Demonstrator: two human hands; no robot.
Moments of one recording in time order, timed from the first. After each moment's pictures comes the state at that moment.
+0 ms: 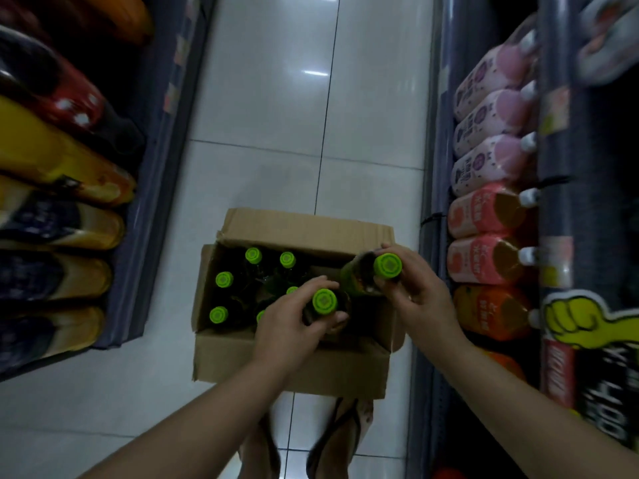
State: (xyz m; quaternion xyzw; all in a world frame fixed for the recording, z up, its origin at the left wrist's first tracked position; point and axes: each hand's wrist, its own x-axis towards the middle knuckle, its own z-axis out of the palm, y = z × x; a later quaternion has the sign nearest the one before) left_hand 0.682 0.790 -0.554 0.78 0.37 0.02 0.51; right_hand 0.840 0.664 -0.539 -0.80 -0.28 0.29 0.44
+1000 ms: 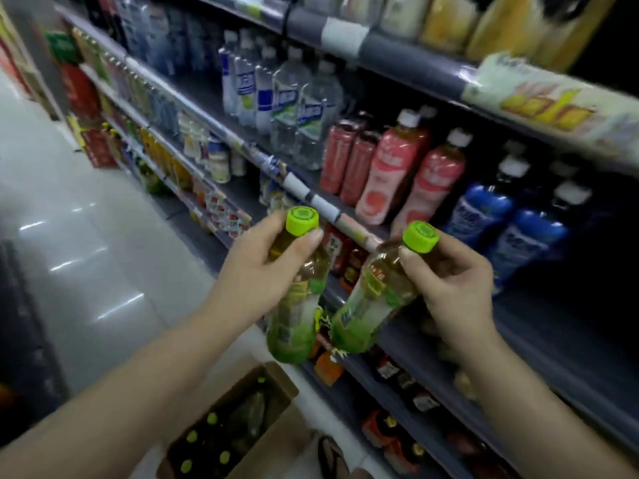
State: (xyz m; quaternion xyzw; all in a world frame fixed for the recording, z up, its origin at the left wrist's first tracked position) left_hand 0.707 0.739 0.080 0.76 -0.19 0.04 0.62; right_hand 0.665 0.516 0.078 -0.74 -0.05 -0.27 0.62
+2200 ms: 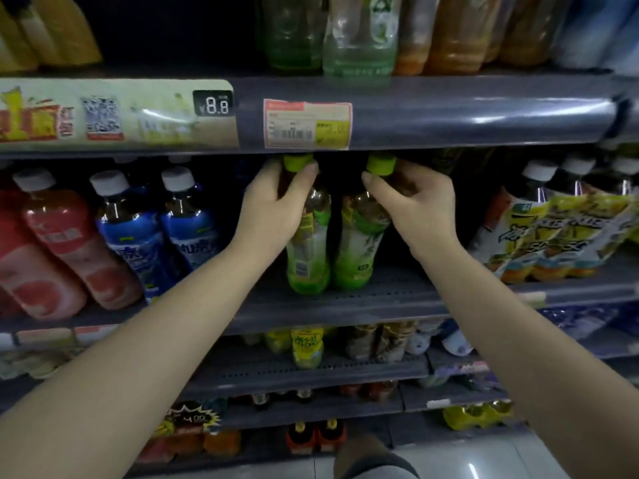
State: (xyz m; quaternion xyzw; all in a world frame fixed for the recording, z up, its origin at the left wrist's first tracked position) left_hand 0.684 0.346 0.120 0.61 -0.45 -0.07 0.64; right_hand 0.534 0.240 0.117 -0.70 0.24 -0.54 0.41
